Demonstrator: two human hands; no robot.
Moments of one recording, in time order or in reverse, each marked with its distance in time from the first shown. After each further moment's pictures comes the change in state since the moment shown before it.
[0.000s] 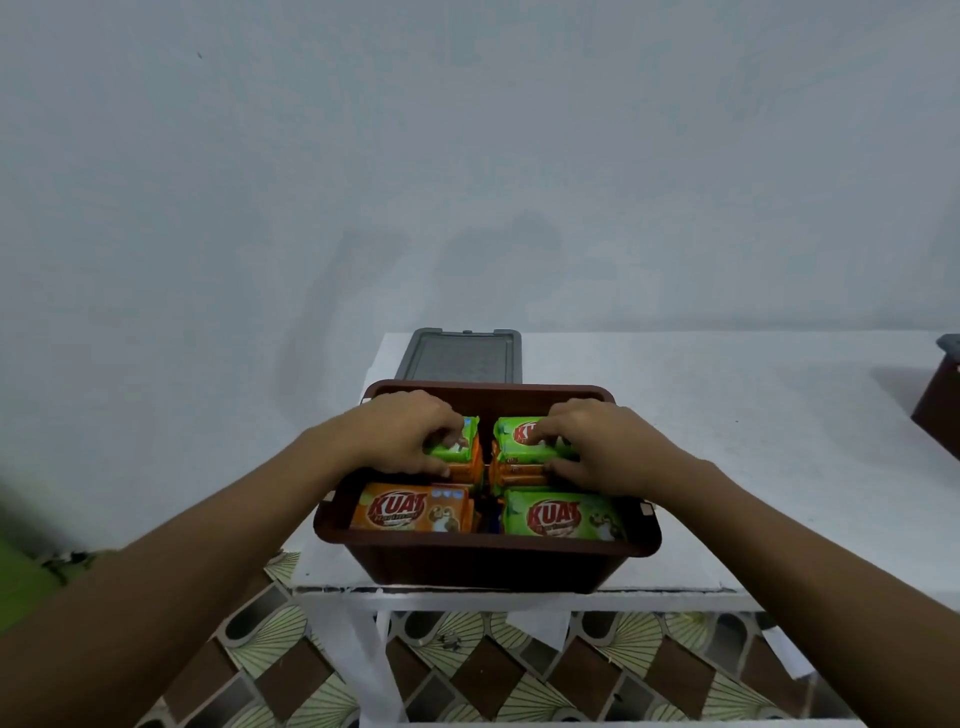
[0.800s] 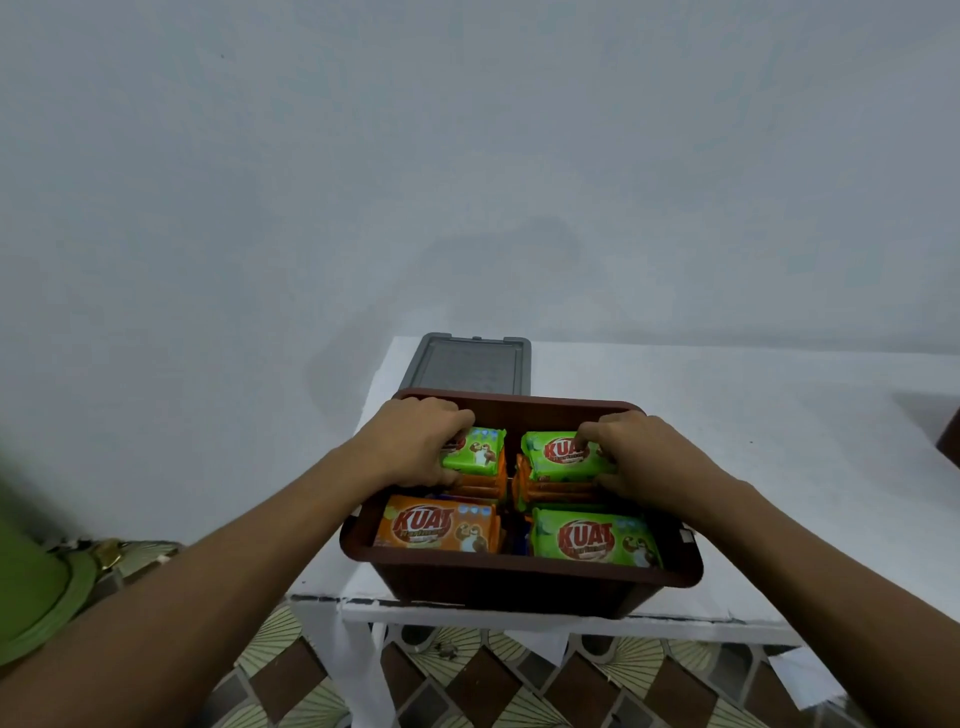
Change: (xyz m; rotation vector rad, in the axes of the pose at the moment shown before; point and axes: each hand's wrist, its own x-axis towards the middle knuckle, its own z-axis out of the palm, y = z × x) left_hand 0.015 0.005 0.018 0.158 0.163 -0.159; right_hand -0.003 0.030 0.003 -0.123 -0.033 0.124
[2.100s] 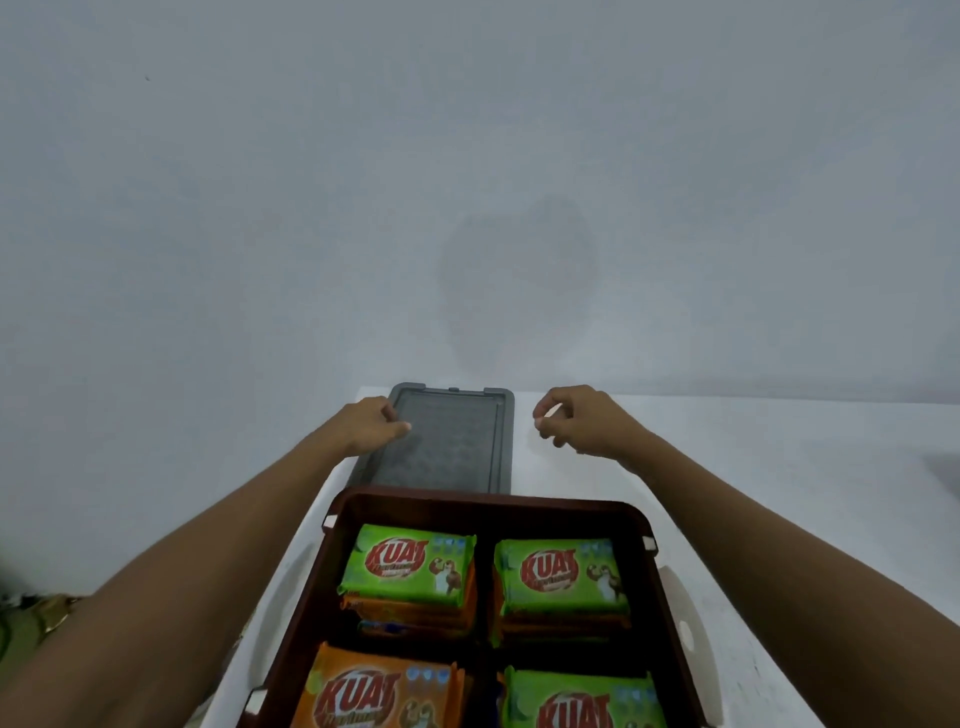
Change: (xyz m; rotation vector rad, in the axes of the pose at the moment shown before) left_hand 0.124 -0.108 0.030 -0.675 -0.083 -0.615; right_hand 0.151 0.072 -0.005 0.813 0.002 0.273
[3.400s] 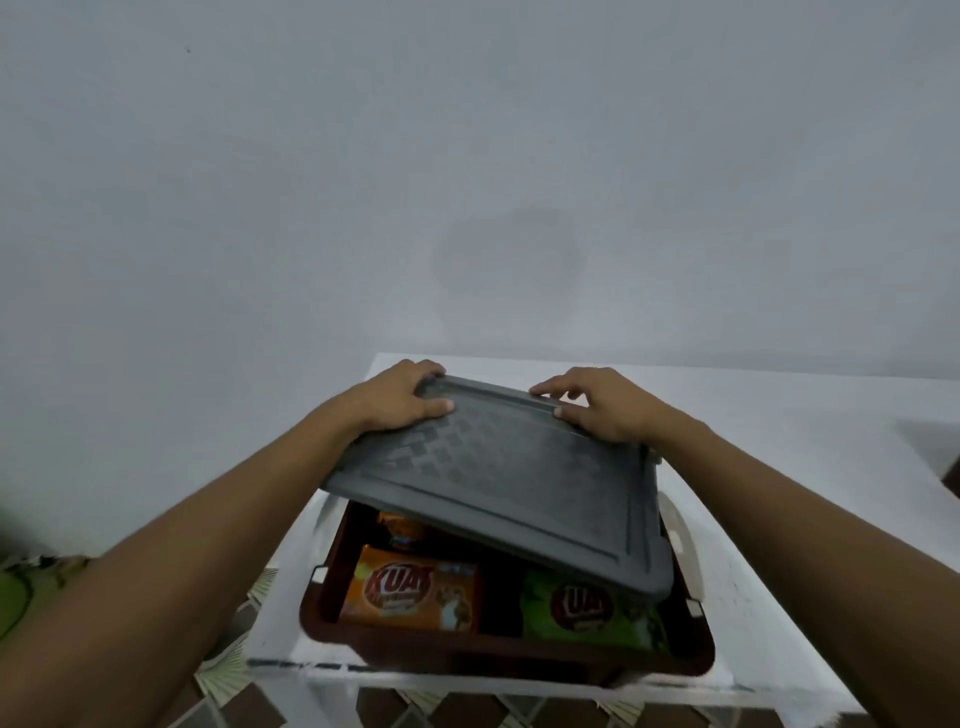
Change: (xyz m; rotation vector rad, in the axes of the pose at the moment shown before) left_hand -0.074 0.018 -0.010 0.028 -0.110 0.277; right_hand -0.054 -0.008 0.003 -0.406 -0.090 -0.200
